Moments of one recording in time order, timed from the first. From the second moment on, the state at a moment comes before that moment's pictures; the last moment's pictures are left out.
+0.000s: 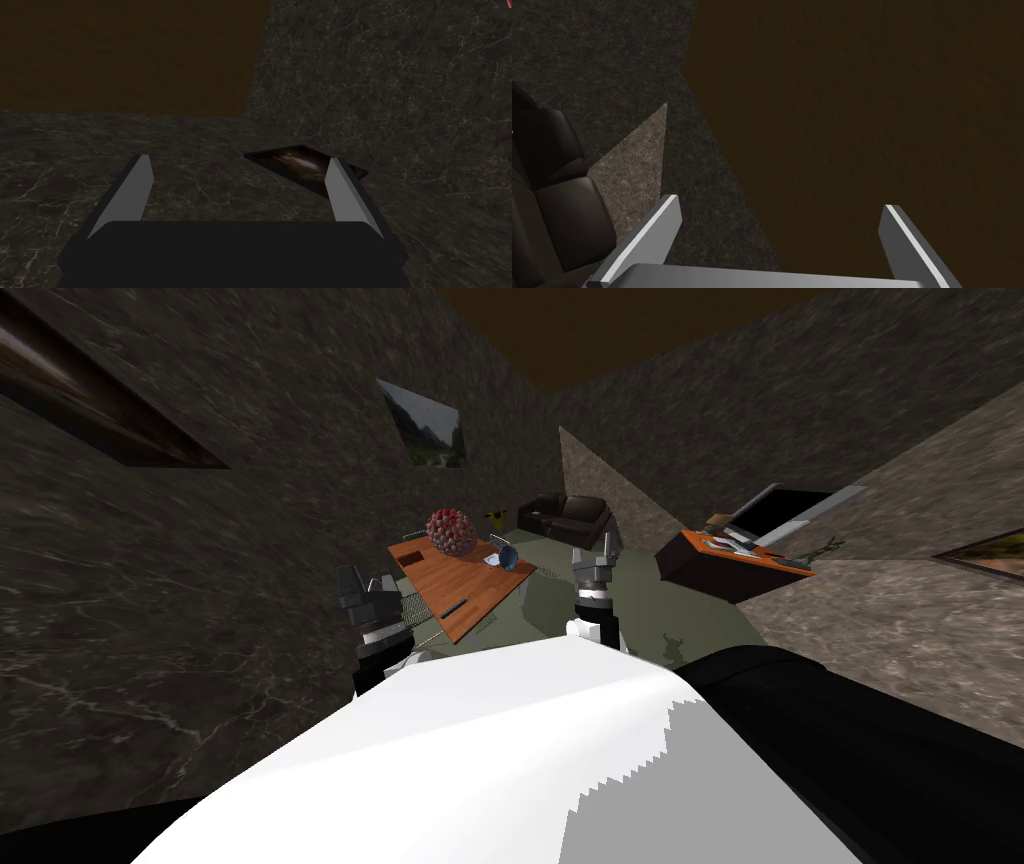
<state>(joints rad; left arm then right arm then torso) 0.55 -0.04 0.04 -2.26 0.10 -0.53 -0.16 0.50 0.01 -0.04 -2.38 -0.05 -0.40 -0.11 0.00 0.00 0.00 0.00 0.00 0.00</state>
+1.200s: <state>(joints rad) 0.49 0.22 0.11 -2.10 0.15 -0.29 -0.08 0.50 0.01 -0.04 -2.38 -0.05 -0.40 -0.11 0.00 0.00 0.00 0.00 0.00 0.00</state>
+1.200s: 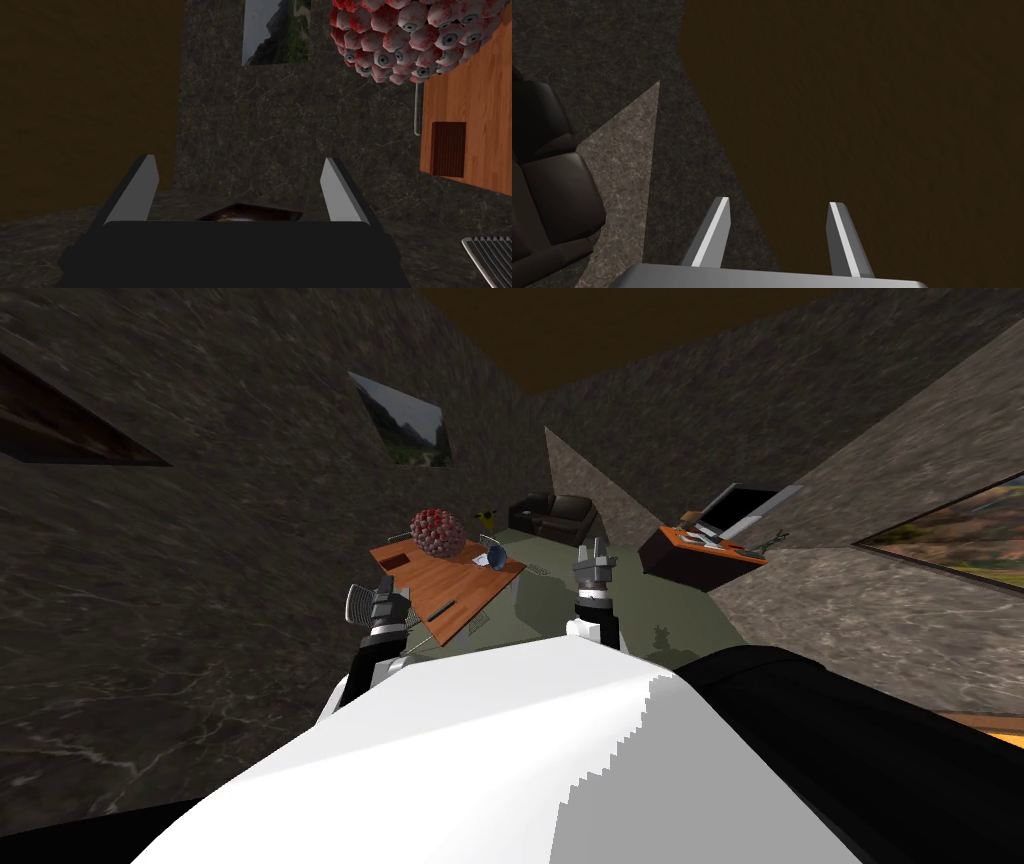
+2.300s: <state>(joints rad) 0.44 0.33 0.19 -1.91 0.20 -0.01 0.00 0.50 0.01 -0.04 -2.38 -0.05 -0.40 -0.11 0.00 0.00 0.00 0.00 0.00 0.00</state>
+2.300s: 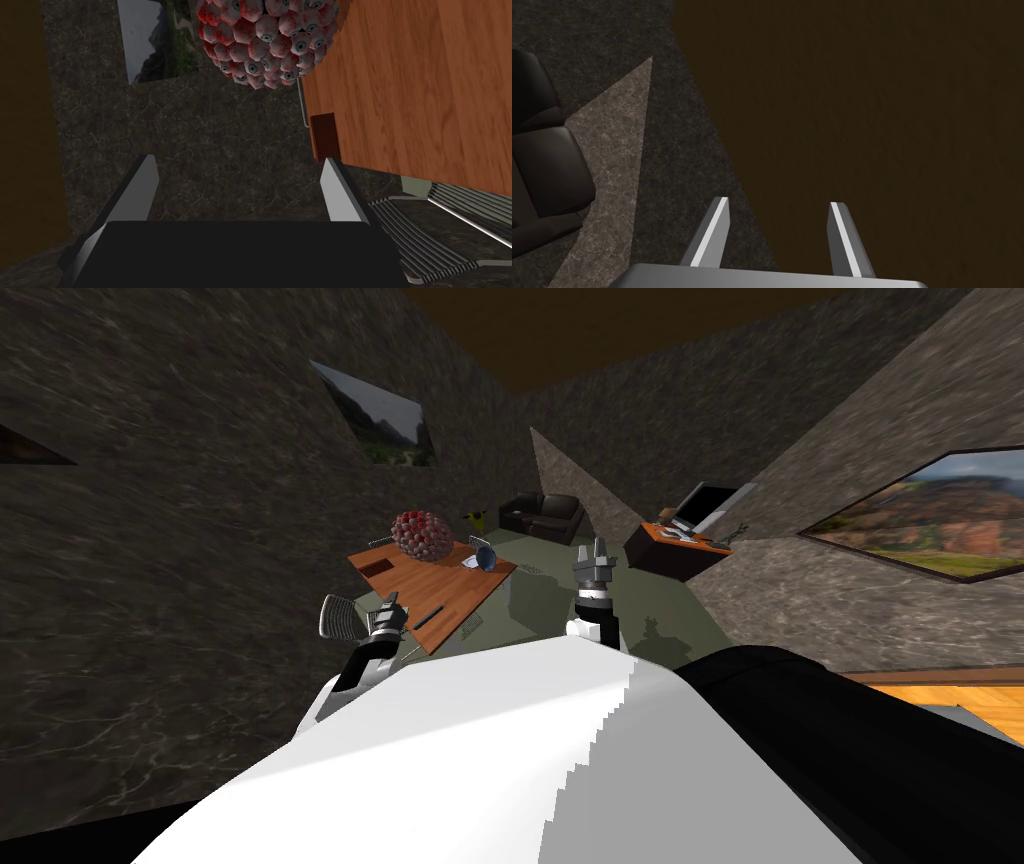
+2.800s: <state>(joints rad) 0.40 0.36 0.24 -1.82 0.23 0.13 0.04 0.50 0.01 -0.04 -2.38 -0.05 -0.40 -0.11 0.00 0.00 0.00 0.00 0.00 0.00</state>
